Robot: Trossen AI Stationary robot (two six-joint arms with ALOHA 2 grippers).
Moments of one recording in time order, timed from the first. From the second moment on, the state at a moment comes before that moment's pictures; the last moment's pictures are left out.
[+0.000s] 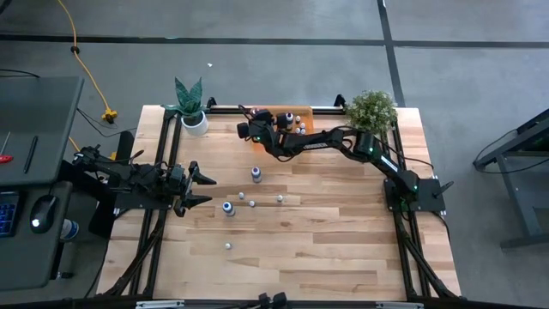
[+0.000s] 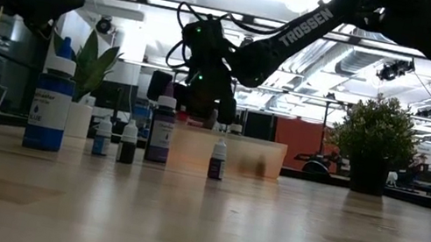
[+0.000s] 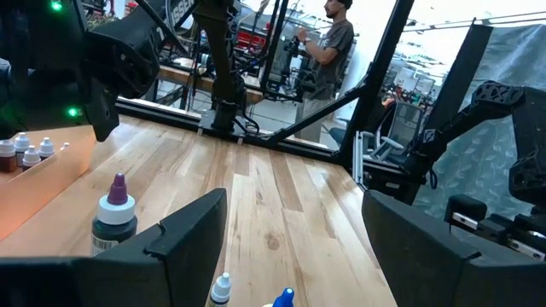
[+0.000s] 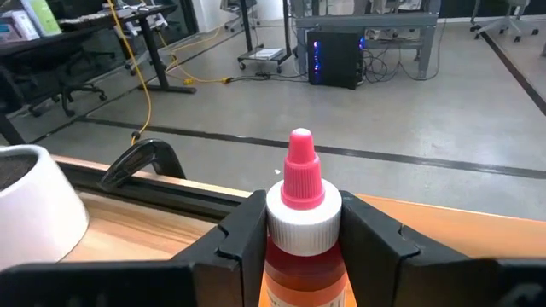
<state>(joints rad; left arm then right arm) -0.37 0.01 0.01 0.05 -0.26 -0.27 -0.29 2.41 1.74 0.33 0.85 0.44</state>
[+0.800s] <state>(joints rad) -0.37 0.01 0.01 0.05 -0.26 -0.27 -0.29 2.41 1.74 0.33 0.81 0.41</state>
